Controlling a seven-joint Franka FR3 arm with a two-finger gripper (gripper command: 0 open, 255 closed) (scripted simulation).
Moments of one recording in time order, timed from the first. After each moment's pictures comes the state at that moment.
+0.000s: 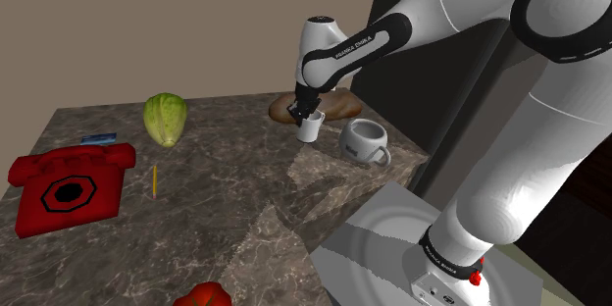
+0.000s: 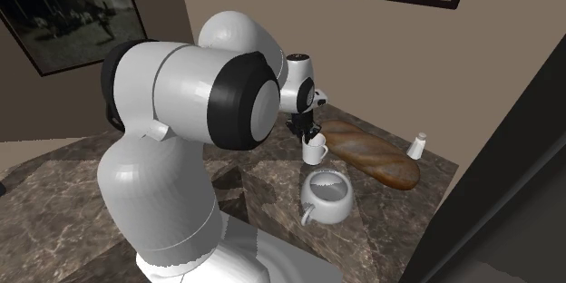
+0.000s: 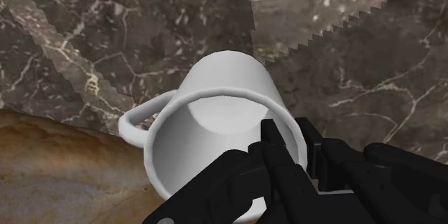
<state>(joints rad) 0.01 0.00 0.03 -2.29 -0.12 2.39 0.15</state>
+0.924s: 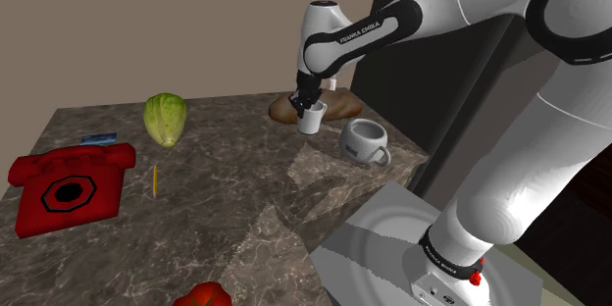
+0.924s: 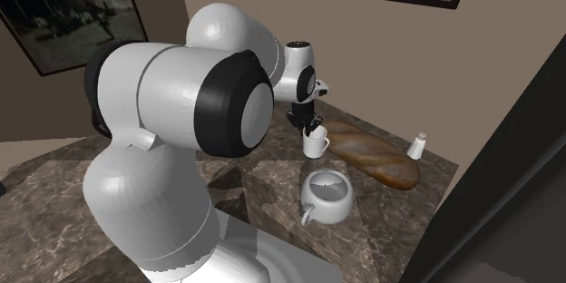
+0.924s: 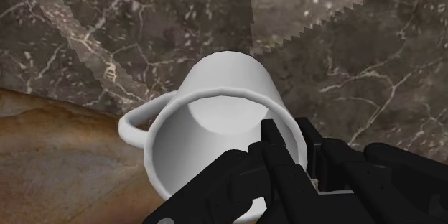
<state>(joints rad) 0.01 -0.05 0.03 -2.25 -0.11 2.30 0.14</state>
